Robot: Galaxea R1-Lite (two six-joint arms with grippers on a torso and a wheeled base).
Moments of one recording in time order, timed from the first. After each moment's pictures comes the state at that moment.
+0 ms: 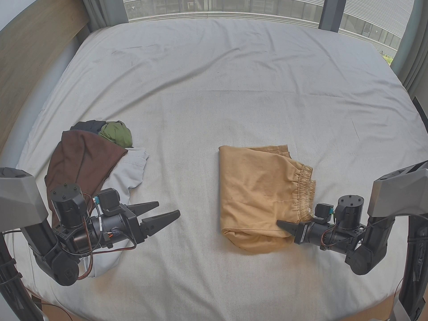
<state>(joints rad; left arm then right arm) -0.28 2.01 -0.30 -1.54 -0.63 -0.35 0.33 2.29 -0.41 -1.49 0.32 0.36</state>
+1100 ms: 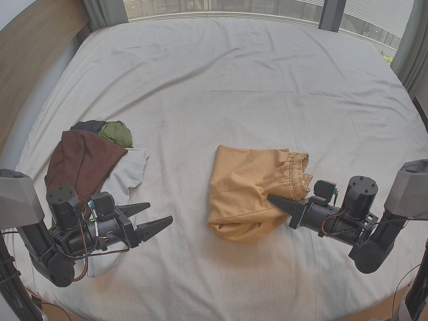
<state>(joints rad) -0.24 2.00 -0.26 -1.54 -0.62 -0.21 0.45 2.08 -0.44 -1.54 0.36 0.45</state>
